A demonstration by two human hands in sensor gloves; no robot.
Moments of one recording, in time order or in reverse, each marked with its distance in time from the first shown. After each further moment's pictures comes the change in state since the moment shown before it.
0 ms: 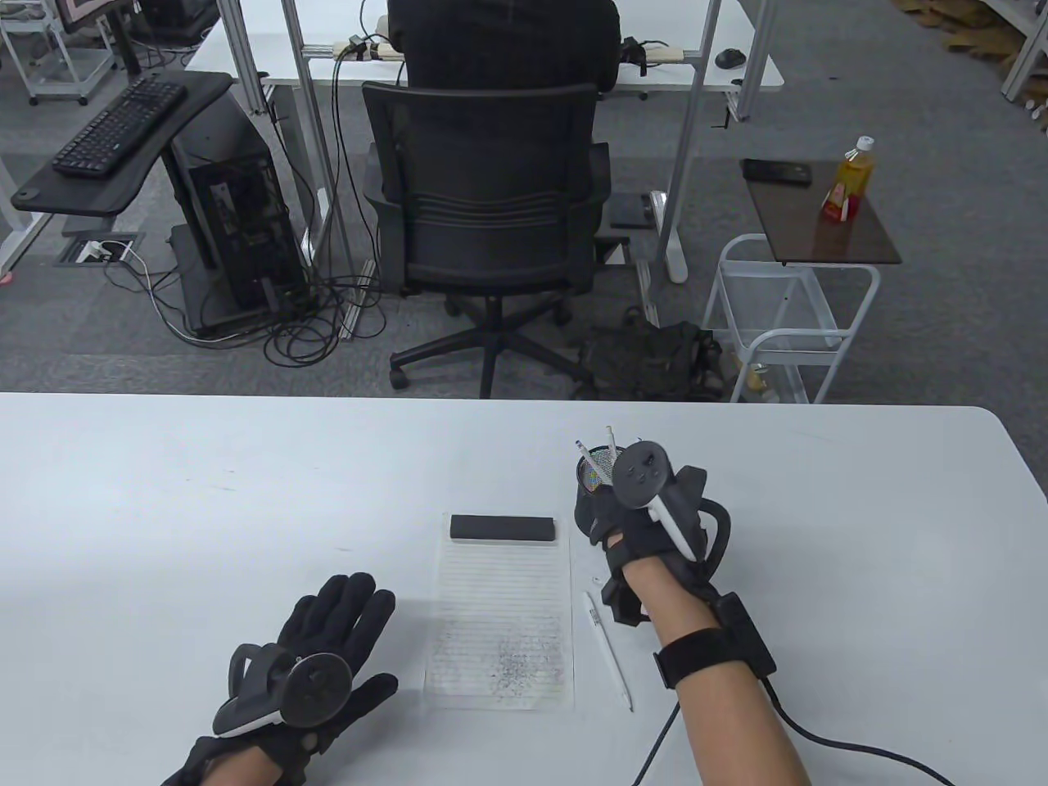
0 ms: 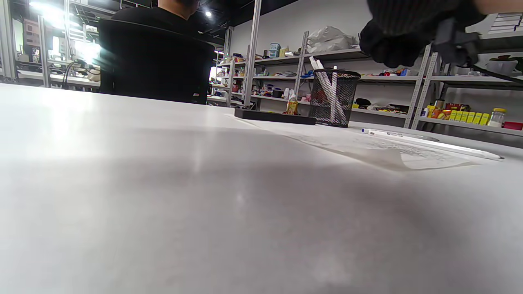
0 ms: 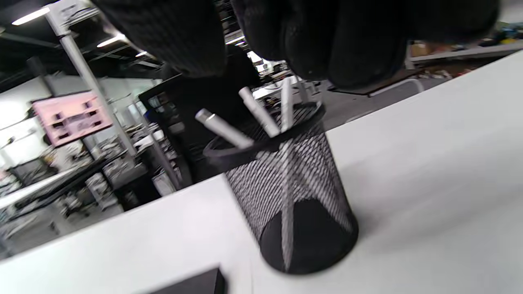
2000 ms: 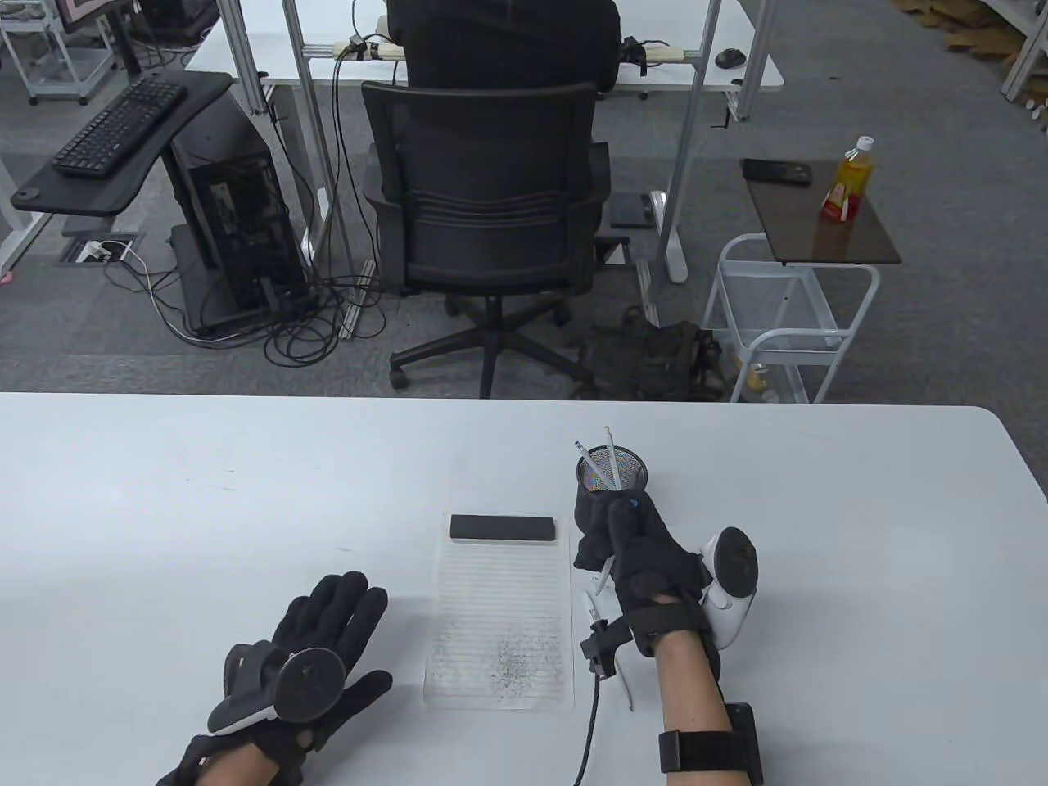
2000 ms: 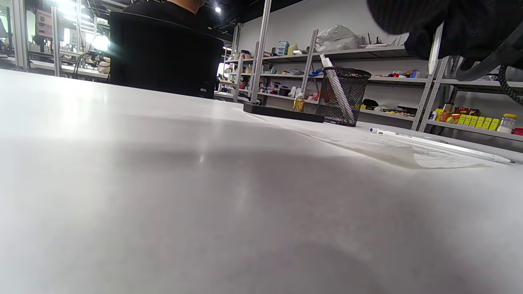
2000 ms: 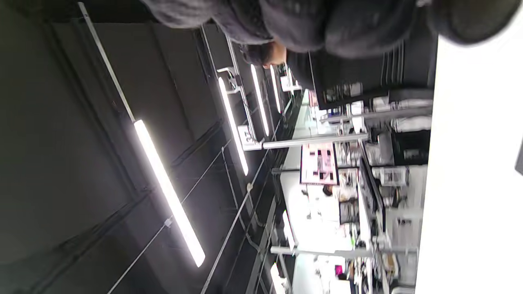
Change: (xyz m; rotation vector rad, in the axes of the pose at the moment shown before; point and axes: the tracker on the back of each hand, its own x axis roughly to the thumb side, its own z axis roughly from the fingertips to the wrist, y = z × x) left_hand -0.008 -0.003 0.000 -0.016 0.027 0.028; right_hand -0.041 0.053 0.065 0.289 -0.363 -1.411
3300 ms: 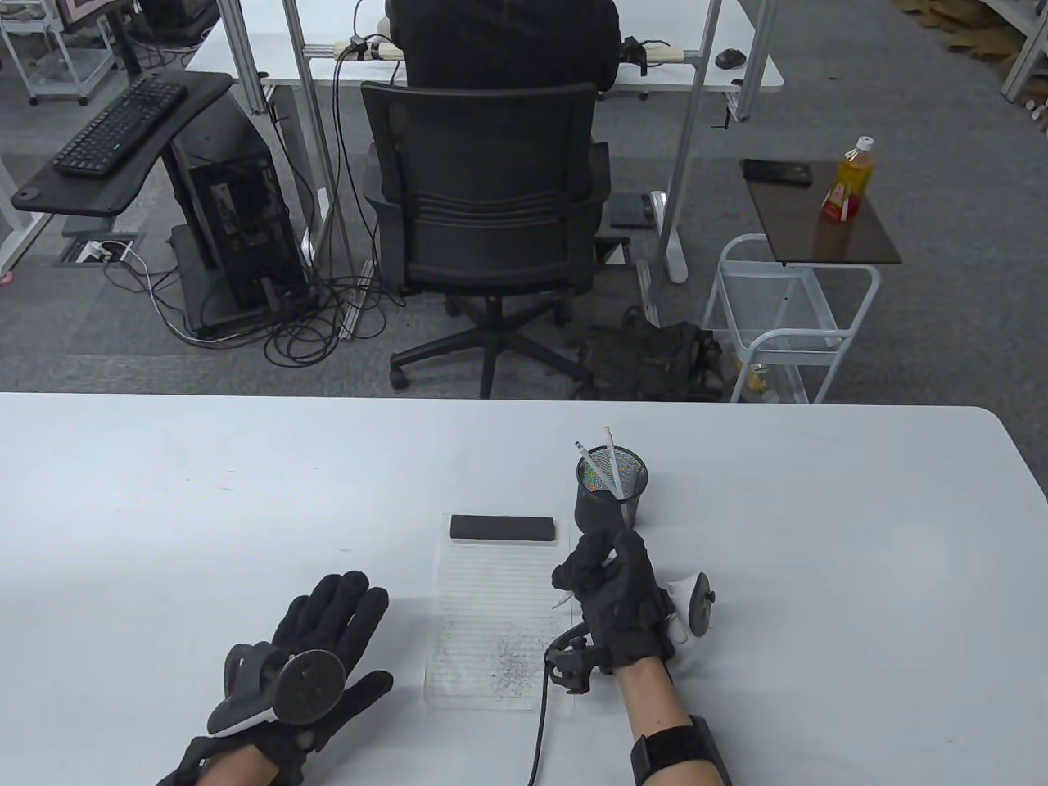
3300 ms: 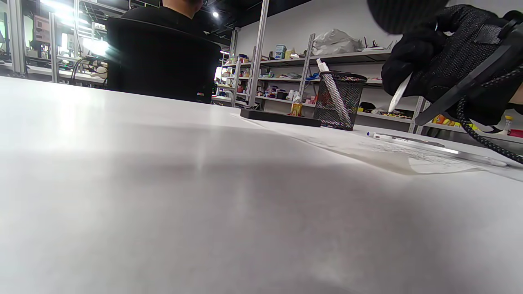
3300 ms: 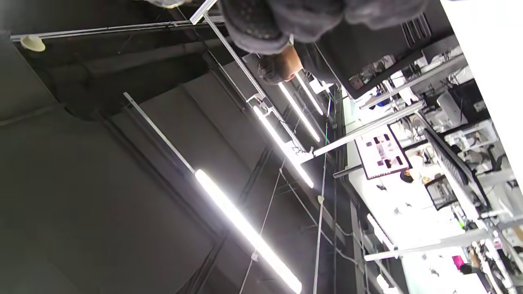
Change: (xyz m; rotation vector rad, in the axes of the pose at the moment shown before) left_hand 0.002 0.000 0.000 0.016 -0.010 -0.005; right_hand -0.069 0.009 0.010 -0.080 -0.104 -0.398
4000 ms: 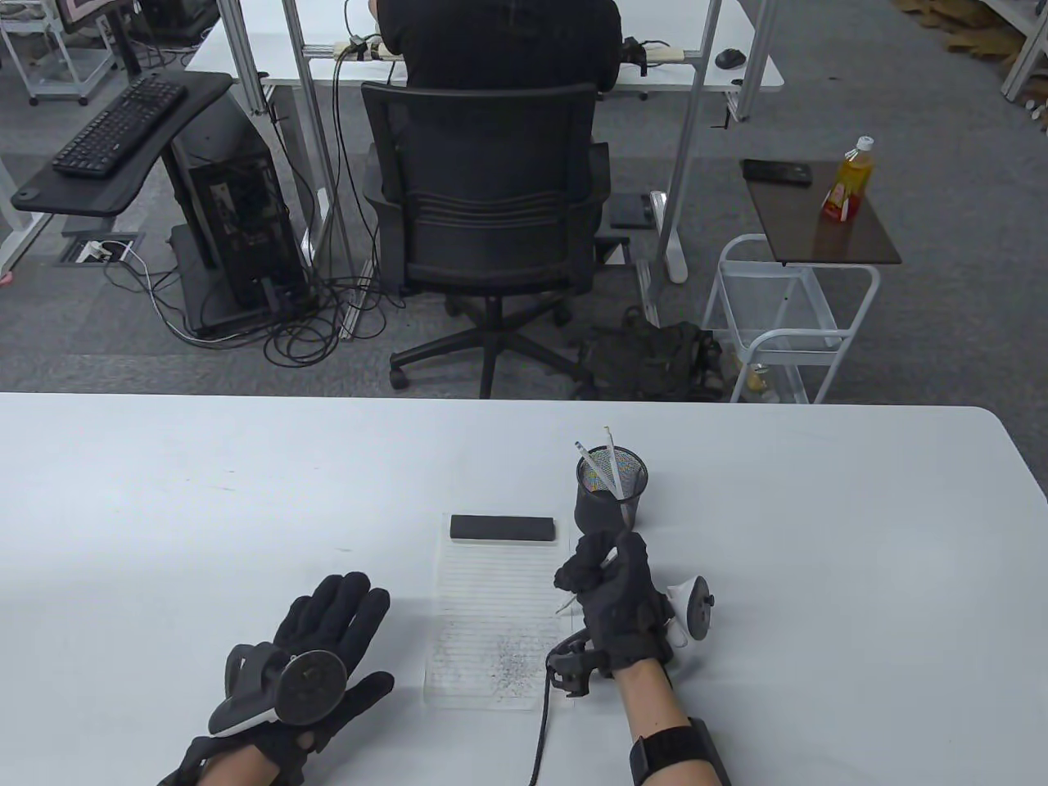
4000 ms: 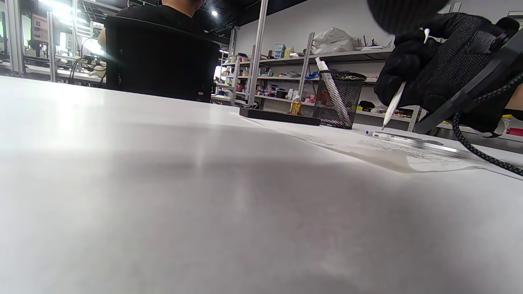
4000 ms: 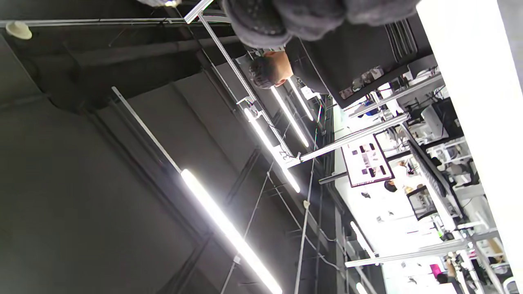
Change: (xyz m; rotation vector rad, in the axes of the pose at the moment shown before) left_hand -0.001 0.000 0.001 -0.002 -0.002 0.001; right_hand -0.008 -0.011 0.000 -0.038 0.010 0.112
